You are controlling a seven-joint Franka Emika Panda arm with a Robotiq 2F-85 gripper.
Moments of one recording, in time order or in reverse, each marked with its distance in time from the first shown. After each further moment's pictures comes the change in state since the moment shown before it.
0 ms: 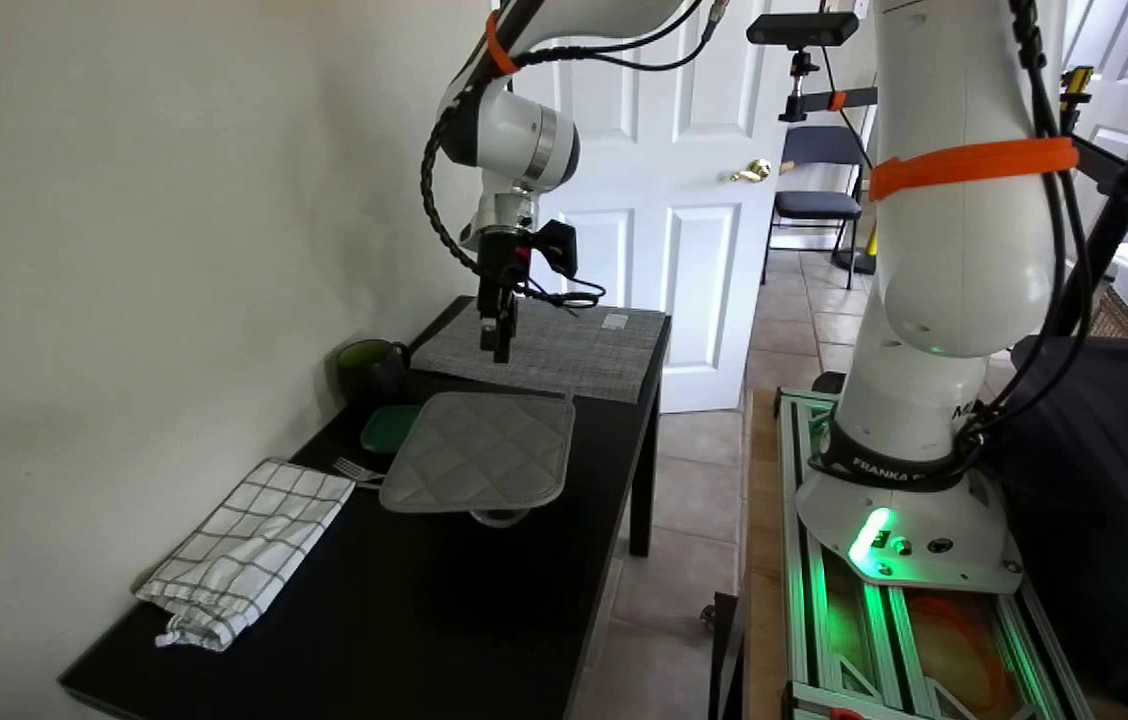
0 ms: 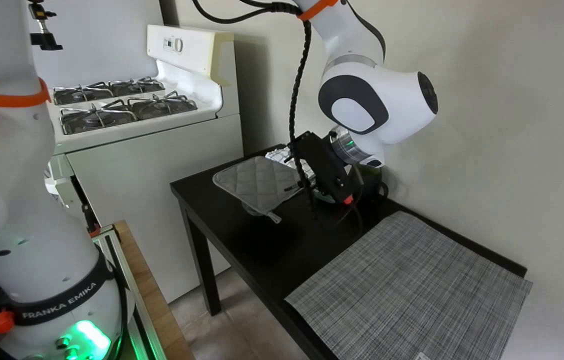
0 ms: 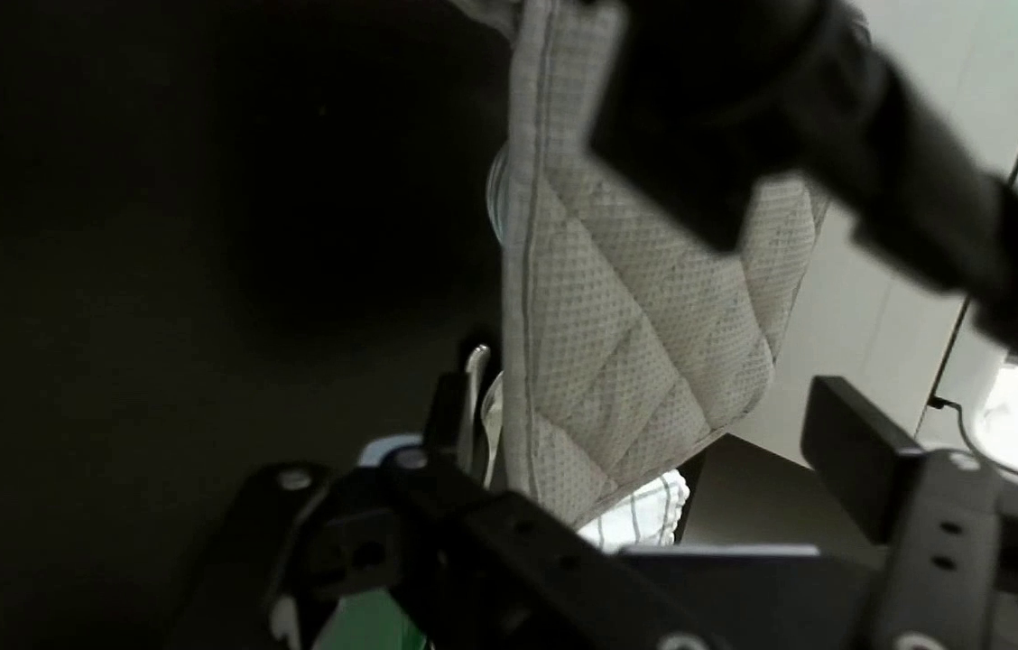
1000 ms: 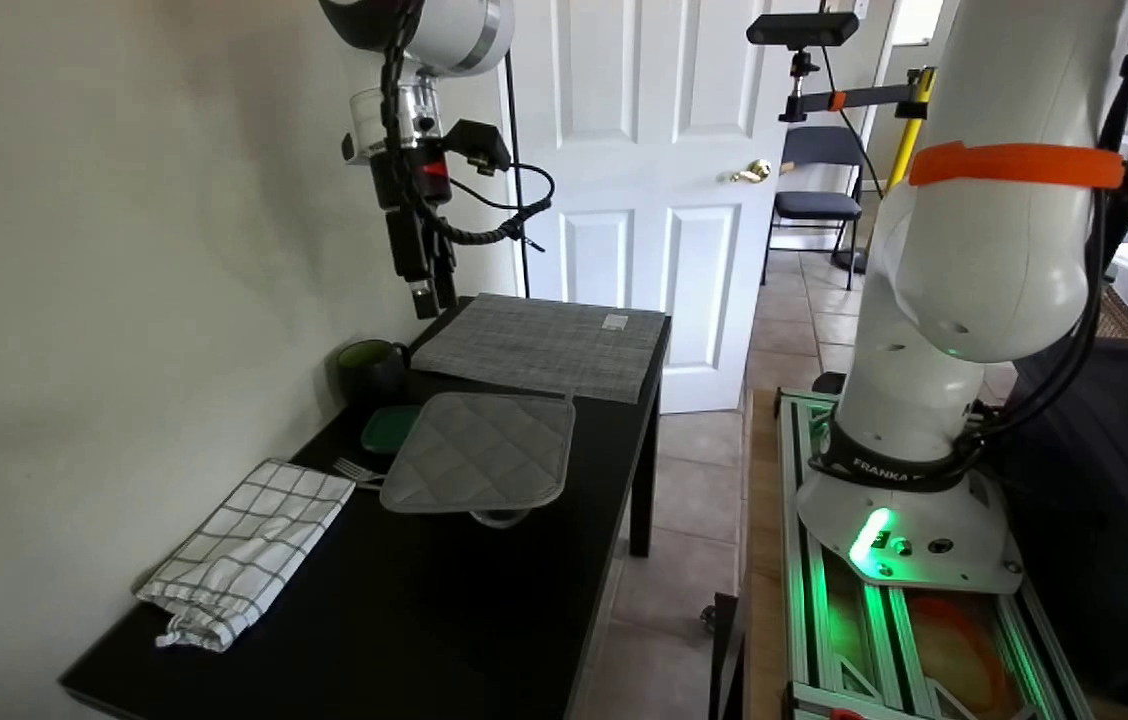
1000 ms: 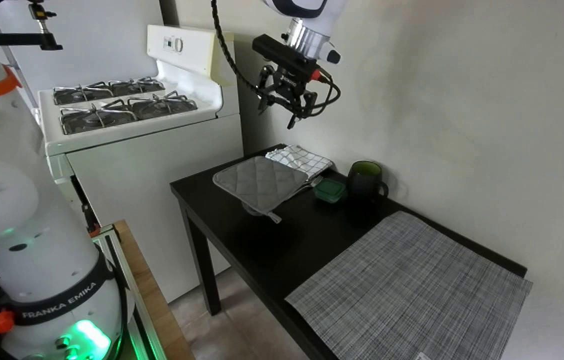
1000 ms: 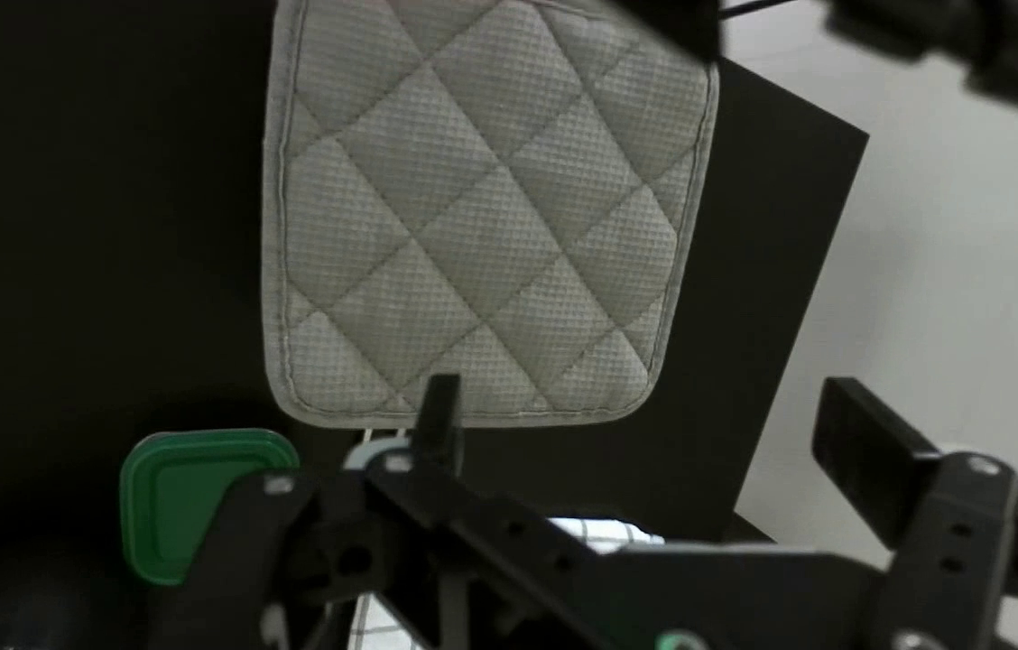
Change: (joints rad) arm 0.208 -0.280 0.165 0.046 -0.410 0.001 0.565
